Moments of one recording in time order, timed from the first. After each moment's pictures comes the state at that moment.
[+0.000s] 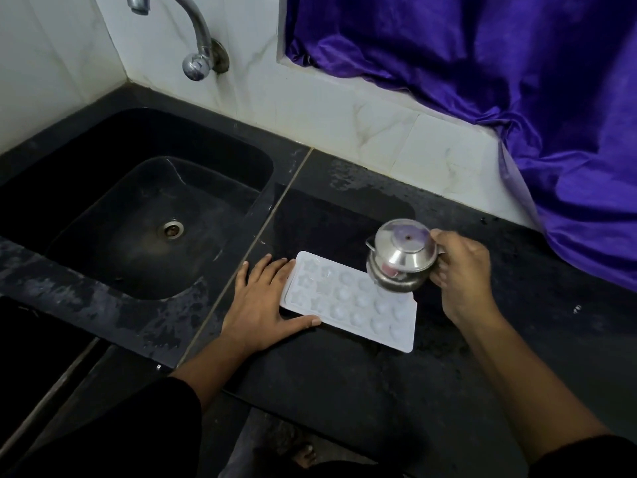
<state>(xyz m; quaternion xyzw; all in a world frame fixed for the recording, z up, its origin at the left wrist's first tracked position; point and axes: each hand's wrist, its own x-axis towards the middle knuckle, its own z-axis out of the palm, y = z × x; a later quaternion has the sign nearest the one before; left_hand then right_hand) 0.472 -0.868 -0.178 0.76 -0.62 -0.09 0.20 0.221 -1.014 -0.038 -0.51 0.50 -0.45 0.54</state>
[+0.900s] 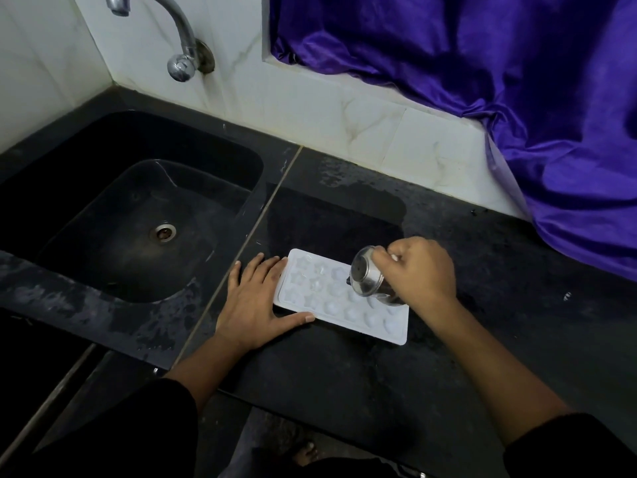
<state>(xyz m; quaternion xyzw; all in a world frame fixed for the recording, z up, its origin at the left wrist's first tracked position) 0.472 -0.868 -0.177 0.76 -0.62 -0.09 0.18 0.238 -1.000 -0.046 -0.82 0.52 -0.20 0.12</state>
